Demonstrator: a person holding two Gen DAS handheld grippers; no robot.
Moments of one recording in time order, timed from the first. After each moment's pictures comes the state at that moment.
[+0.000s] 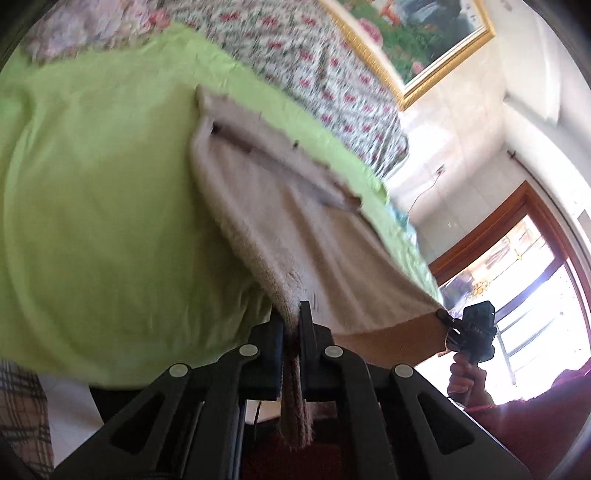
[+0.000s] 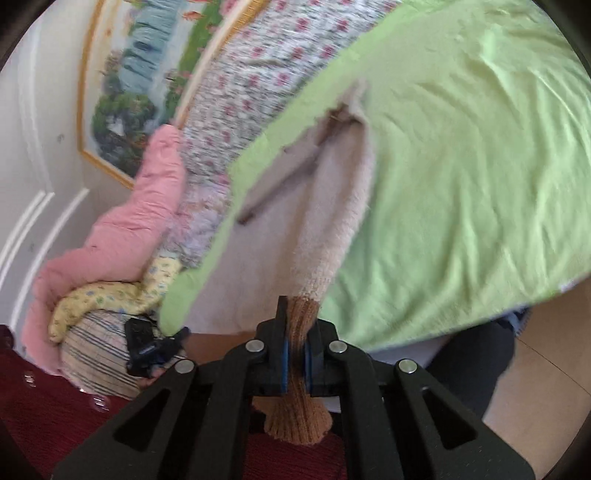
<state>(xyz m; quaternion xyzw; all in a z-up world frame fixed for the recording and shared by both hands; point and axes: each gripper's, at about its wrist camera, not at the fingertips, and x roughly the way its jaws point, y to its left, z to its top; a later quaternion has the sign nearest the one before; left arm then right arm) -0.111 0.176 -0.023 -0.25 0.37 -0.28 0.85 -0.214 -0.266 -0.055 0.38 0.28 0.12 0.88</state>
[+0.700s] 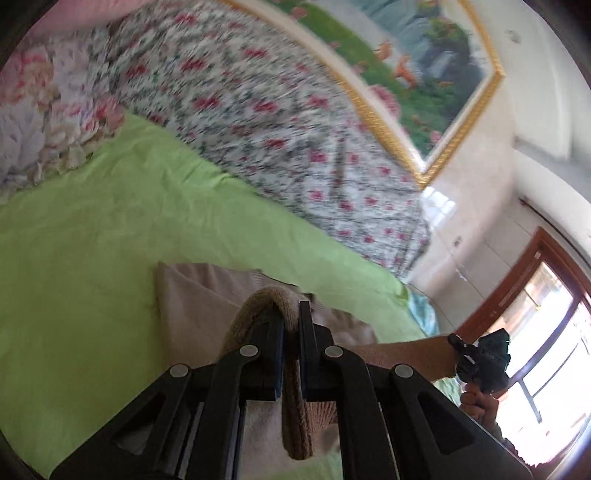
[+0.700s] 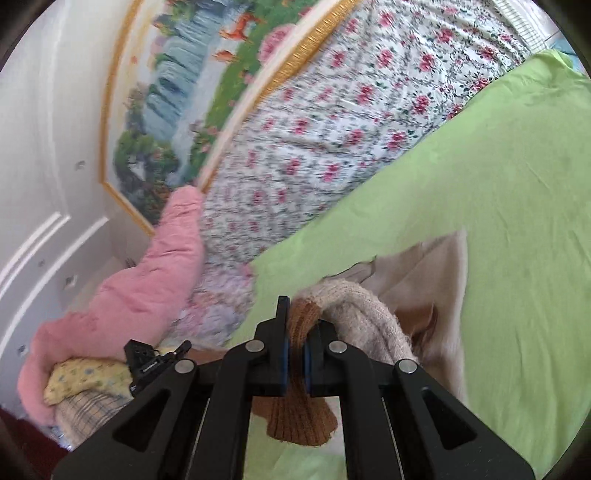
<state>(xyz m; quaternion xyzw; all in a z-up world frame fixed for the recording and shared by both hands) 0.188 0.170 0.065 -0.27 0.26 -0.23 0.90 0.043 -0.363 0.049 0.35 0.20 0.11 0.91</state>
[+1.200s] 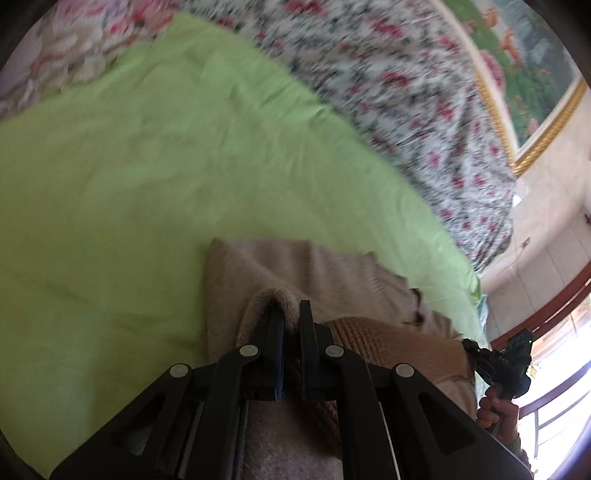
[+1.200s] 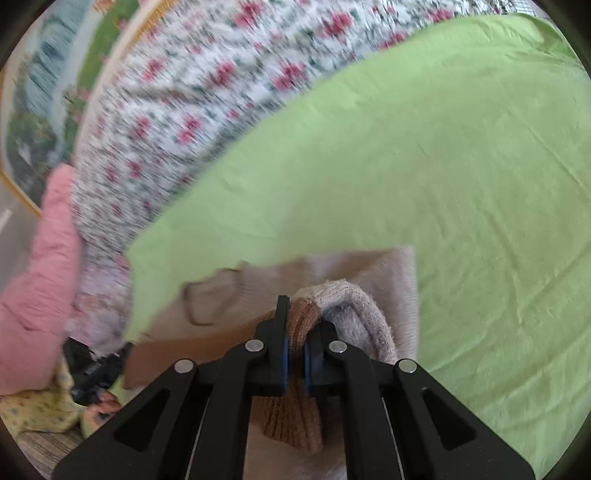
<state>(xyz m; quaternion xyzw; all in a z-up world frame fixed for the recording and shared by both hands) 0.326 0.171 -0.050 -0.27 0.39 -0.14 0.87 0.190 -0.415 -0.045 0.32 0.35 -0.04 0.88</state>
